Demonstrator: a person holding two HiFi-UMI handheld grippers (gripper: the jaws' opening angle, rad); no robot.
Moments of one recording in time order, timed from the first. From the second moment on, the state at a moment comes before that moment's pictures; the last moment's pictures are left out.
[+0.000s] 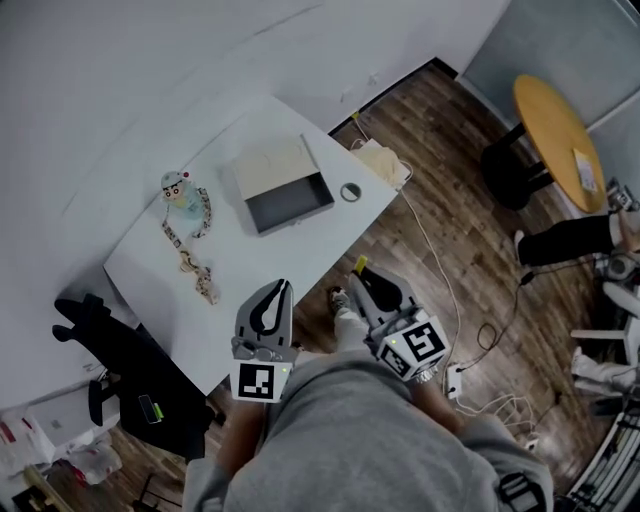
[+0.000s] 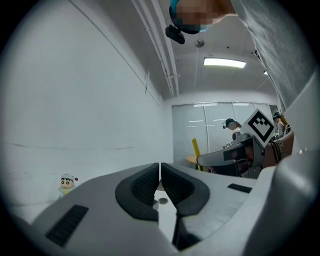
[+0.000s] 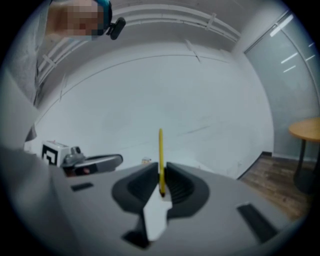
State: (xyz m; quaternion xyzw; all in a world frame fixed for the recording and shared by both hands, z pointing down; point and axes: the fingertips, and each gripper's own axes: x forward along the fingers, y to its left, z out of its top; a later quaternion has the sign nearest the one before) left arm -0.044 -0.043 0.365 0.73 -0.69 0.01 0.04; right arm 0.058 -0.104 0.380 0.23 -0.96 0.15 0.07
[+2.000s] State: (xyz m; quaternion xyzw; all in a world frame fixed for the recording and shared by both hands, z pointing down) left arm -0.107 -0.172 0.395 0.57 -0.82 0.03 0.05; right arm -0.038 -0.273 0.465 0.03 -0.97 0.10 0.22
